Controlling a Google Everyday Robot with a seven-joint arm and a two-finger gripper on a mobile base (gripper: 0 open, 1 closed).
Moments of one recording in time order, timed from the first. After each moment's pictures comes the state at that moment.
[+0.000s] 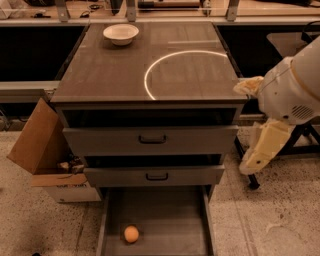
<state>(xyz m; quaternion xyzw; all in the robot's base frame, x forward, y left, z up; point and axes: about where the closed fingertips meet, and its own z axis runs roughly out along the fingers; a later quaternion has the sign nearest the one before) 0.434 -0.167 0.915 -0.64 0.73 0.07 0.23</state>
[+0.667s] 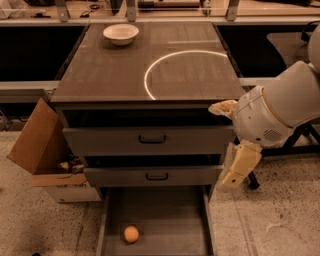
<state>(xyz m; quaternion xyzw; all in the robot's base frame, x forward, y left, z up) 0.421 -0.120 0.873 -0.66 0.70 0.14 0.24</state>
